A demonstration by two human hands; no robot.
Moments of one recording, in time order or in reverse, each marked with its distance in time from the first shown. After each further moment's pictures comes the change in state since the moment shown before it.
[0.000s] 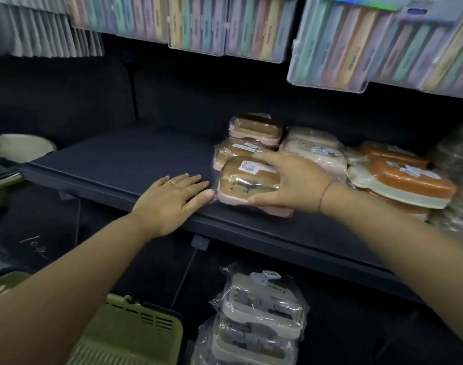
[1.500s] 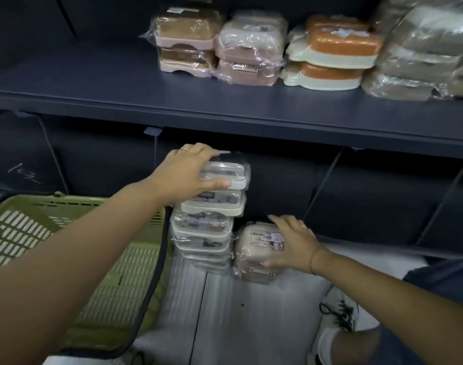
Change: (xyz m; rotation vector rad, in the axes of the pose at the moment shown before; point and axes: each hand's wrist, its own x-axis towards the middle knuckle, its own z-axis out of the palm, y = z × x) left_hand -0.095 0.122 0.065 -0.030 -0.190 0.215; right_hand -0.293 0.025 0.205 0.312 -0.402 0.419
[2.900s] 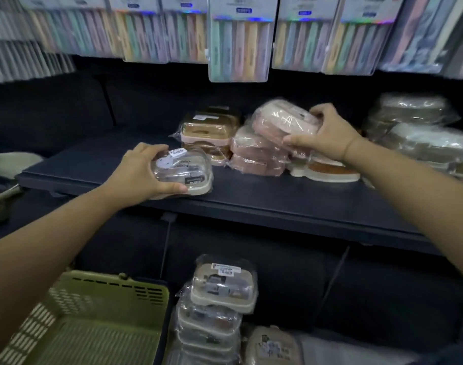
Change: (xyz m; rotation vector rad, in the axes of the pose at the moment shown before) left_hand 0.028 -0.072 -0.130 -0.195 0.424 -0.258; right_hand 0.074 -0.089 -0.326 0.293 0.680 -0.116
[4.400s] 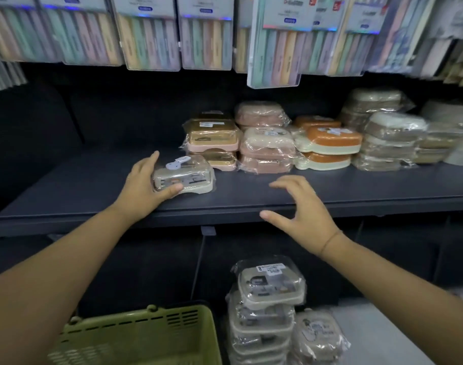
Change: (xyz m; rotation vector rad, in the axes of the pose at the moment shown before) left_hand 0.055 -0.112 0.005 -0.282 -0.160 0.082; right_hand -0.128 -0.063 0.146 -0.086 0.126 -0.080
